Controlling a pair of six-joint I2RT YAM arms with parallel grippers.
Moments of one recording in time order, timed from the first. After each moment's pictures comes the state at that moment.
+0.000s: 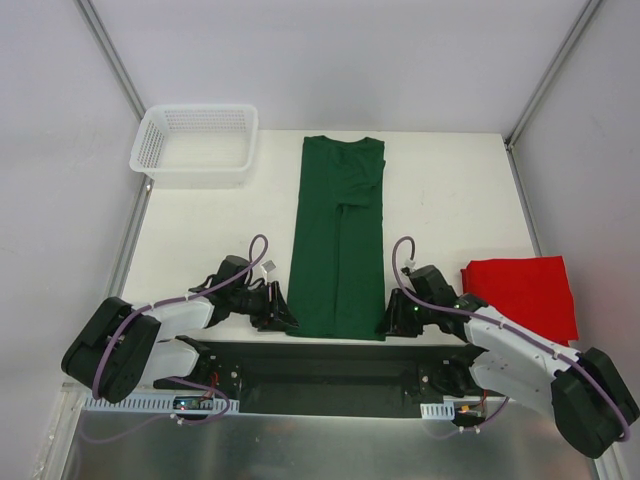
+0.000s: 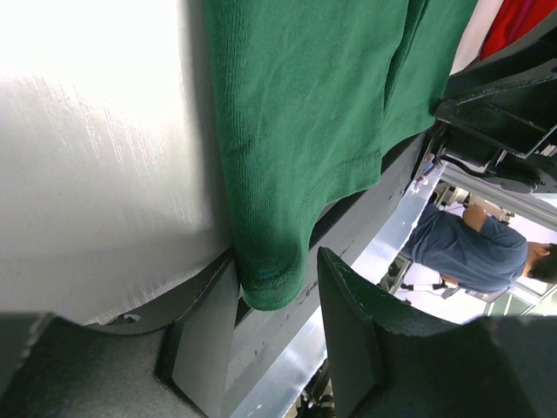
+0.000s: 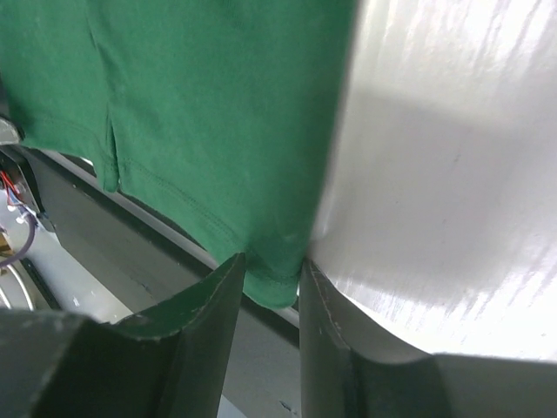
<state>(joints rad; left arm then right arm) -0.47 1.22 0.23 0.06 0.75 -0.84 0.63 0.94 0.31 -0.39 -0.33 0.77</state>
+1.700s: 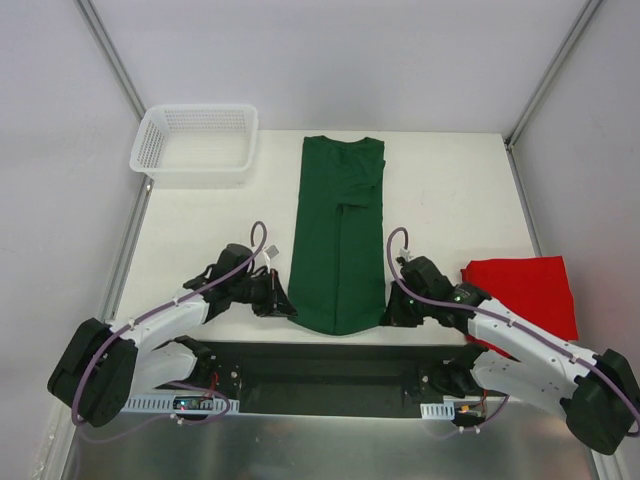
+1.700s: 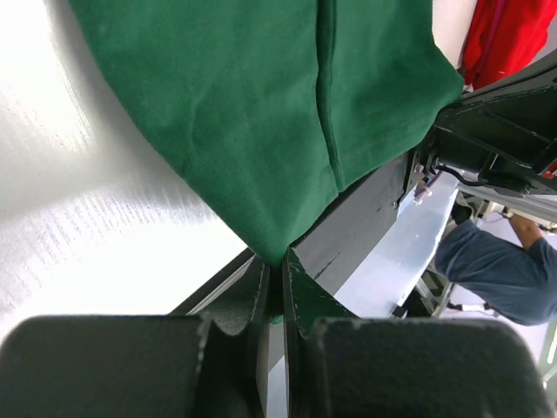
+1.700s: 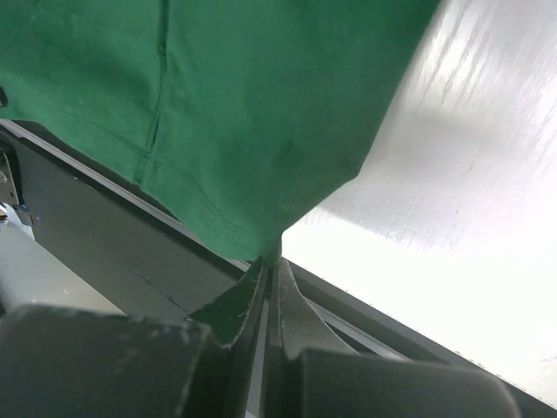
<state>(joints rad) -0.51 1.09 0.35 -0.10 0.67 -0.80 0.76 0.92 0.49 -0.59 -0.16 0.76</state>
